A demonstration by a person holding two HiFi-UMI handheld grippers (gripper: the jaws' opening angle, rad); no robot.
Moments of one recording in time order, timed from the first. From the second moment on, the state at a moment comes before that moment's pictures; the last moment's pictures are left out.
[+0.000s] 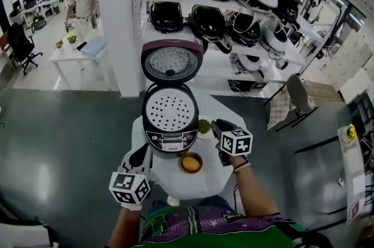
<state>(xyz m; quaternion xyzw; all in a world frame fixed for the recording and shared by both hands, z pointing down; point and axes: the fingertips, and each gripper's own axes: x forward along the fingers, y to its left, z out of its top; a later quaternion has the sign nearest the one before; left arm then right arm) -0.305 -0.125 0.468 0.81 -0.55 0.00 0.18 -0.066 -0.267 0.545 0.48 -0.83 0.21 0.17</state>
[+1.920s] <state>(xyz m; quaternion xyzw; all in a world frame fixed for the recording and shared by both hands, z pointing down) -0.050 0.213 0.304 0.81 -0.59 -0.01 -0.02 0.209 0.166 0.320 0.46 -0.88 0.07 -0.04</state>
